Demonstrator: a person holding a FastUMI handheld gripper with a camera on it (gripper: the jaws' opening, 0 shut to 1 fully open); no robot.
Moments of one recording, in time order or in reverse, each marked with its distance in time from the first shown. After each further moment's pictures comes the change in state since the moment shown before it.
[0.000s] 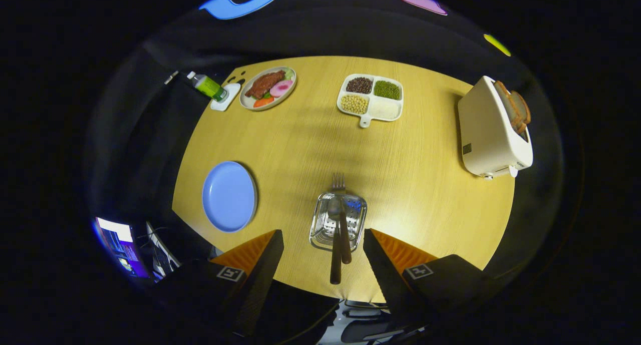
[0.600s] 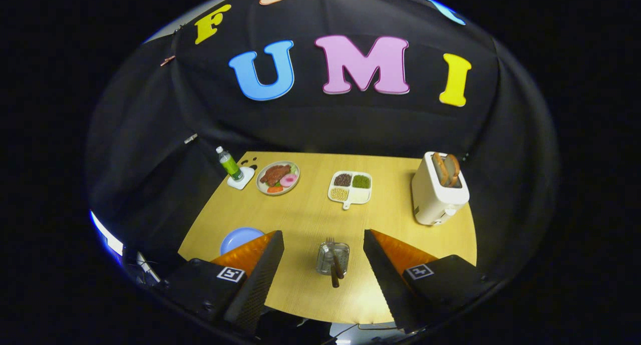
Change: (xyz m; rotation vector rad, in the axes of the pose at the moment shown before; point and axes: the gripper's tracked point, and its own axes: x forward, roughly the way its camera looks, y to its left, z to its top) arm -0.159 0.014 0.035 -0.027 -0.592 -0.110
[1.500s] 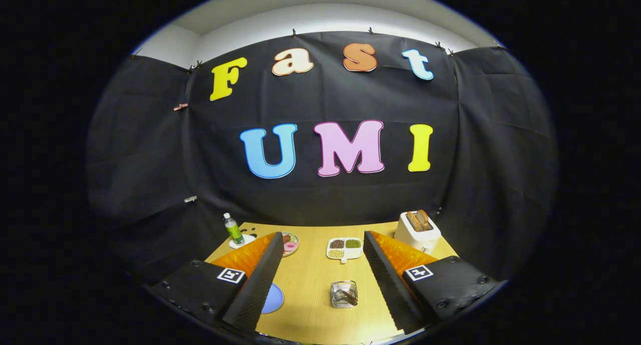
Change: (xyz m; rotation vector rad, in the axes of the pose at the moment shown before) arm -0.113 0.064 0.034 0.047 -0.473 -0.107
